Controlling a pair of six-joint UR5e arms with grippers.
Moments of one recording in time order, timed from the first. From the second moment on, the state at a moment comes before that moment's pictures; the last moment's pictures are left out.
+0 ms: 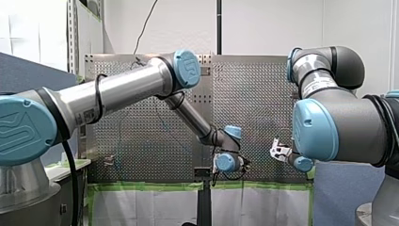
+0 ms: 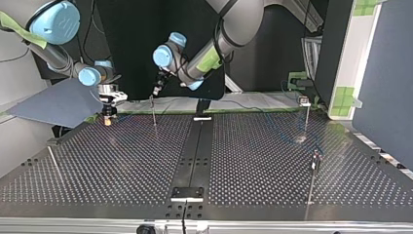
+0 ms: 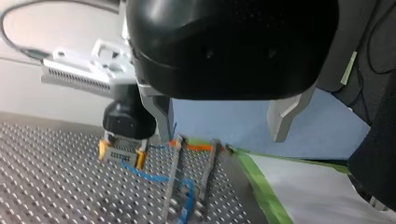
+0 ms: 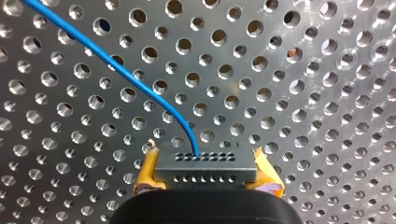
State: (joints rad) left arm -0.81 -2.73 -1.10 -2.69 -1.83 -1.58; right arm 1.62 -0.49 1.40 -0.97 1.26 1.82
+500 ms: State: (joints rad) left arm -0.80 -2.59 -1.24 -2.58 -1.83 -1.67; right arm 1.62 -0.49 1.40 -0.97 1.26 1.82
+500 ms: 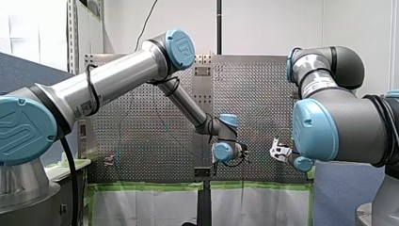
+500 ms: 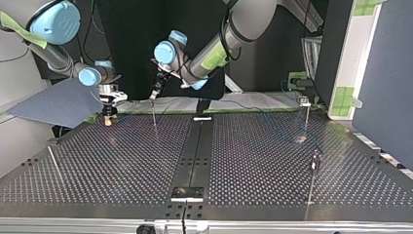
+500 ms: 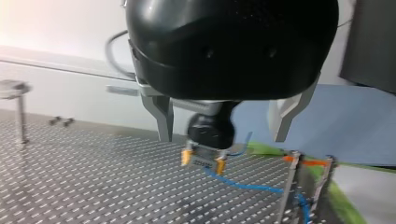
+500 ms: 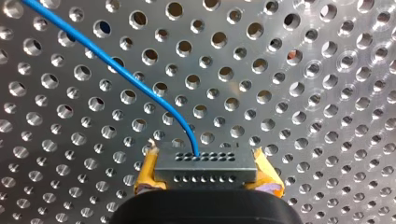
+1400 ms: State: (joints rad) left arm -0.77 -2.36 -1.47 -2.66 -1.84 -1.90; right arm 1.63 -0.49 1.40 -0.96 1.26 1.81
